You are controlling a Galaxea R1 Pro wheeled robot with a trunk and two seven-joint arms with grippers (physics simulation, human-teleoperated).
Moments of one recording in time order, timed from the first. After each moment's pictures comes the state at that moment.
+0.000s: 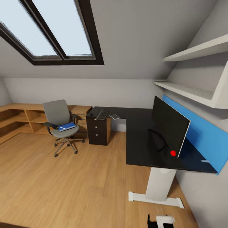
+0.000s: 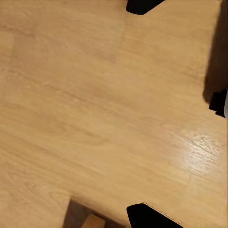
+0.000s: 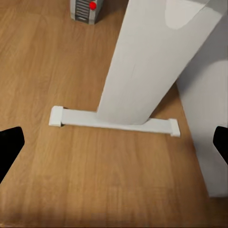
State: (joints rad) left arm -0.03 0.08 -0.54 -0.51 0.55 -0.30 0.40; right arm -0.35 0.05 0.18 -0.12 0.02 -0.56 -0.41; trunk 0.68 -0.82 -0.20
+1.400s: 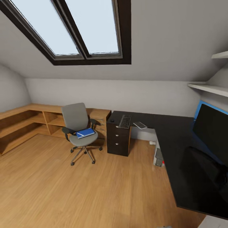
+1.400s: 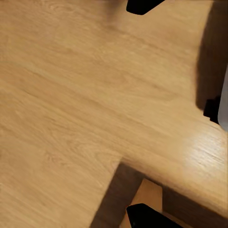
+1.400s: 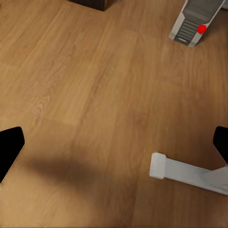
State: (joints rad) left arm -0.03 0.06 -0.54 -0.49 0.55 -0.30 0.39; right arm -0.35 0.05 0.18 0.02 0.01 -0.65 -0.23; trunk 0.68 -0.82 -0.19
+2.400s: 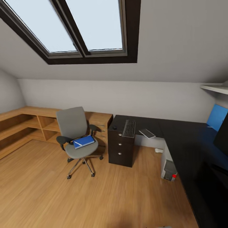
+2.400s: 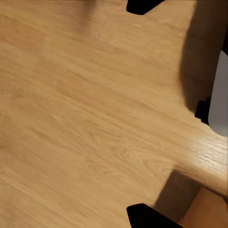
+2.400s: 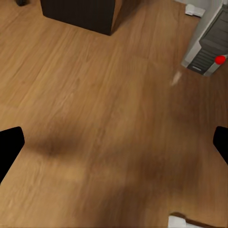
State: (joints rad) left arm -0.03 0.04 -0.54 -0.46 0.55 -0.30 0.39; right arm -0.35 0.05 0.19 0.02 0.01 -0.64 -0.23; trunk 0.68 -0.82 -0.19
